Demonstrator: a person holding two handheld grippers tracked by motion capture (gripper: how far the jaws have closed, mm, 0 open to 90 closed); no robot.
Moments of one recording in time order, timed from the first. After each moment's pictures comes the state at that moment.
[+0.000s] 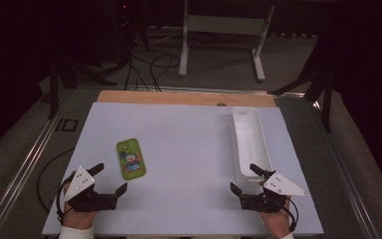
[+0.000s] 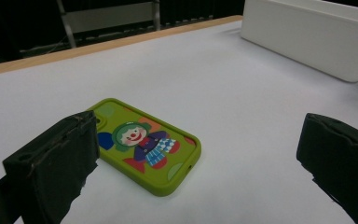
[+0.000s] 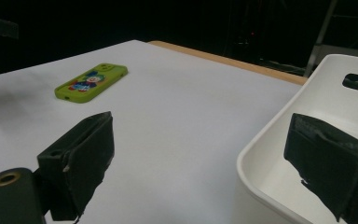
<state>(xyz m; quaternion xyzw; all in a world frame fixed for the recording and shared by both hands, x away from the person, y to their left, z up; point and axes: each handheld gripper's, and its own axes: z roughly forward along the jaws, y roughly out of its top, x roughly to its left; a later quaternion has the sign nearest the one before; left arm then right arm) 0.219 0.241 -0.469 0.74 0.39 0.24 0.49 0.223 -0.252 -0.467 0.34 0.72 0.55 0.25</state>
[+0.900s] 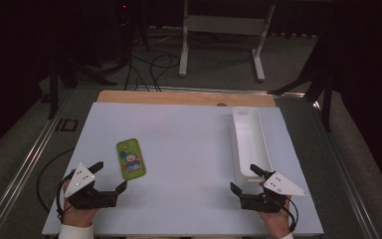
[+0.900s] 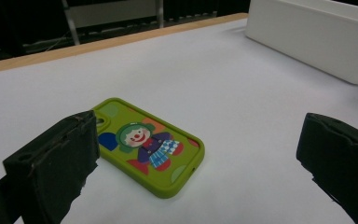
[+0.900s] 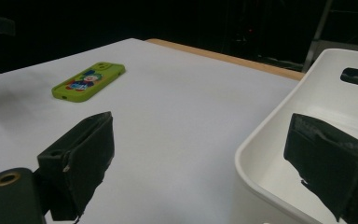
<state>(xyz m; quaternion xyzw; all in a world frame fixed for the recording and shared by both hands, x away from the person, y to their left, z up) 0.224 0.240 -0.463 0.74 0.40 0.24 0.49 0.223 -0.253 -0.468 0.35 0.72 0.54 0.24</state>
